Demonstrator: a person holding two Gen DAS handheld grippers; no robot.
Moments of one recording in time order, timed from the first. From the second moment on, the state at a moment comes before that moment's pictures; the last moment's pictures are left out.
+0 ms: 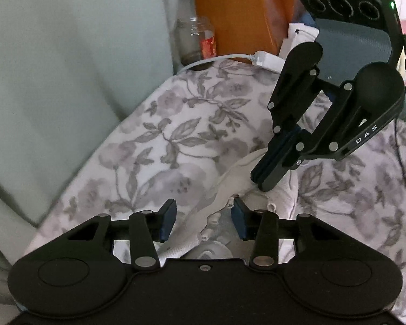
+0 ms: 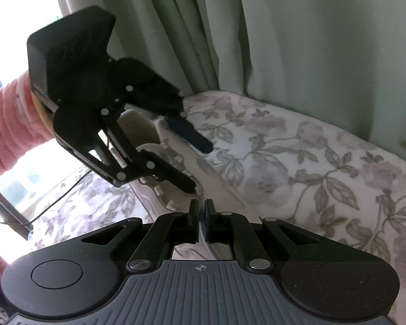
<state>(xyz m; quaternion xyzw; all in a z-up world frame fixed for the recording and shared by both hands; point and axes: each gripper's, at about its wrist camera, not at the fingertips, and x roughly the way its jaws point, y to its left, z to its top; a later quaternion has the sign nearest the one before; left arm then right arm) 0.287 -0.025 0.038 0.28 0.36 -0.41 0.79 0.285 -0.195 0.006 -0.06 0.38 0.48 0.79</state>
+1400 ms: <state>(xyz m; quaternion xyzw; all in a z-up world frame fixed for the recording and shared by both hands) 0.308 0.006 0.037 0.17 0.39 -0.41 0.81 0.281 -0.216 -0.005 -0.02 0.35 0.47 0.81</state>
